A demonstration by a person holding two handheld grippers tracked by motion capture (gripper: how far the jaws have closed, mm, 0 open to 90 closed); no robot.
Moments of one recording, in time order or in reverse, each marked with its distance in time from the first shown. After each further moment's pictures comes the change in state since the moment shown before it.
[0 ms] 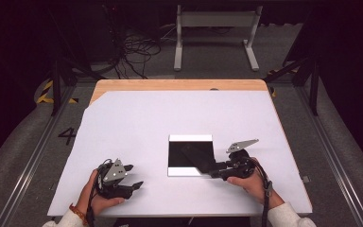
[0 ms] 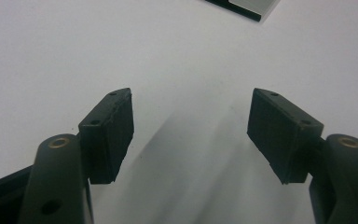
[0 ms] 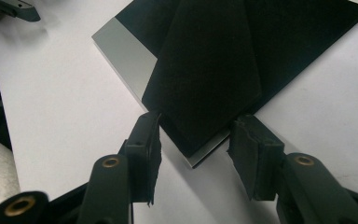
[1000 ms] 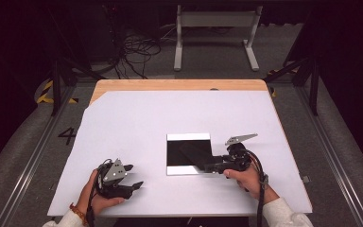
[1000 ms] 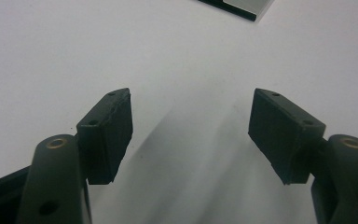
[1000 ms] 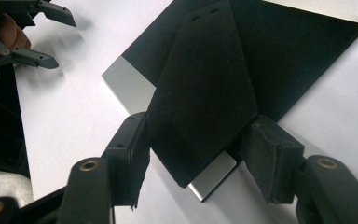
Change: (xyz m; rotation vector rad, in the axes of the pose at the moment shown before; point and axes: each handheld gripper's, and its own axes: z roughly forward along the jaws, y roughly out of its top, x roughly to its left) left arm 0.002 -0.002 0.003 0.002 -0.004 0.001; right arm -0.011 0.014 0.009 -0.075 0.068 0.092
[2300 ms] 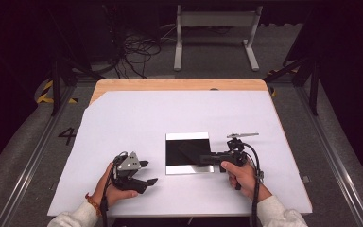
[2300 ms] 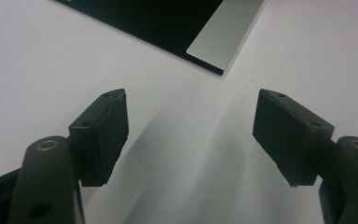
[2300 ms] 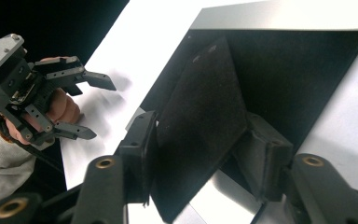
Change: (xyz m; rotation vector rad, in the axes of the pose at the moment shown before) left arm 0.000 0.030 0.031 -0.027 -0.135 -0.010; right arm -0.010 0.004 0.011 -0.135 0.114 0.239
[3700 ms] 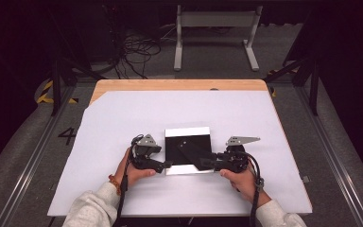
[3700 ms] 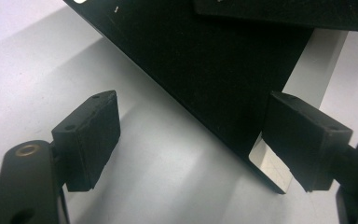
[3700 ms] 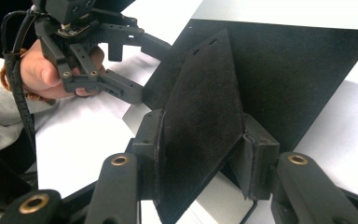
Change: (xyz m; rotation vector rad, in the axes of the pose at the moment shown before) left arm 0.035 0.042 0.052 -0.013 -0.049 -0.192; right arm 0.024 -0.009 -0.008 -0.056 -0.067 -0.282
